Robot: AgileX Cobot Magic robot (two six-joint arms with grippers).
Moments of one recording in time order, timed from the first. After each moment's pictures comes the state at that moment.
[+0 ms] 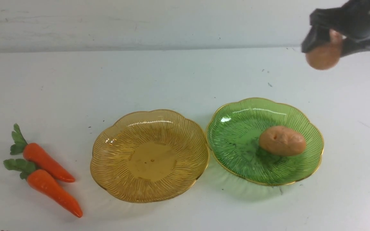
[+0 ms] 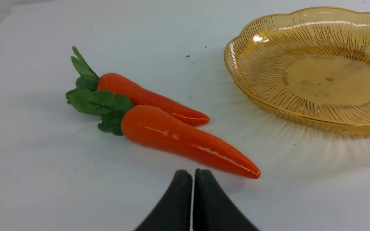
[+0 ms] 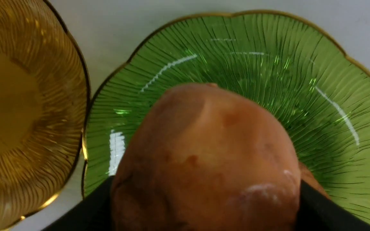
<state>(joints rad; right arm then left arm) 0.31 1.97 -1.82 0.18 1.25 -0.03 -0.06 -0.01 0.03 -0.03 0.38 0.06</state>
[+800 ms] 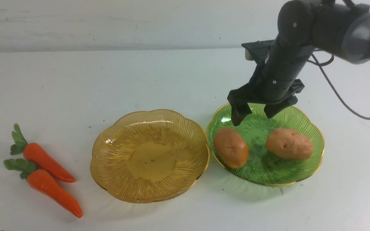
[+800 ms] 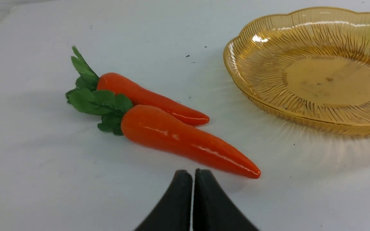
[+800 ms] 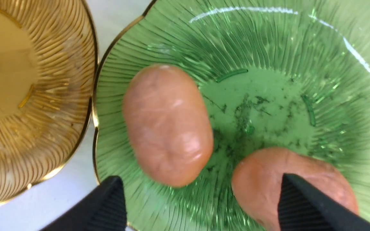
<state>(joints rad) 0.39 1.94 -1.73 0.12 1.24 0.01 -0.06 -0.01 0.03 -0.03 0.38 0.06</state>
